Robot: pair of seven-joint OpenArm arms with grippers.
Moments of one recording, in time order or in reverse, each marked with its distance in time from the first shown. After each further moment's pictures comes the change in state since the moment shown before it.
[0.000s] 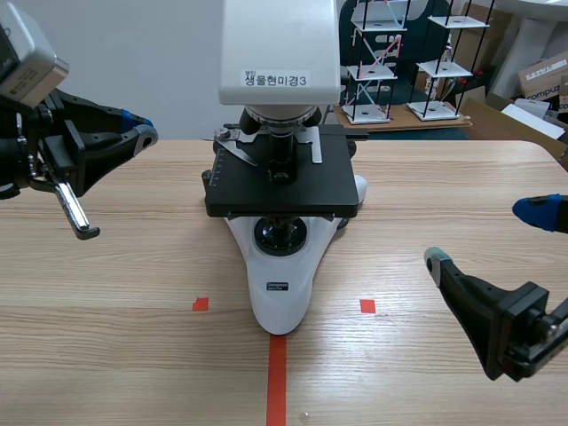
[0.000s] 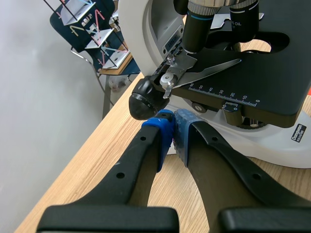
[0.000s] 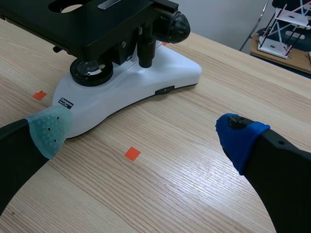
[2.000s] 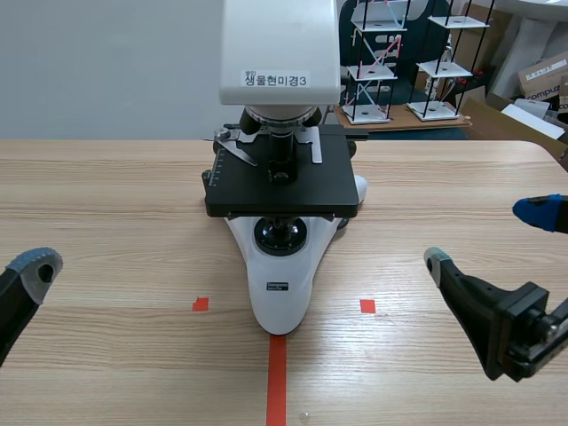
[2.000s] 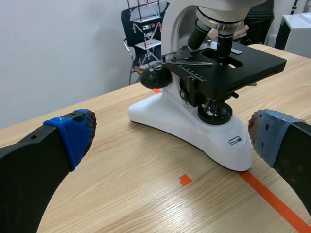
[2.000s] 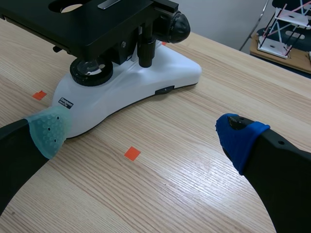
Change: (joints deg) left arm 53.8 19.2 -30.6 15.8 -1.3 4.3 -24.7; right arm 0.0 0.0 0.0 0.0 0.0 0.0 0.0
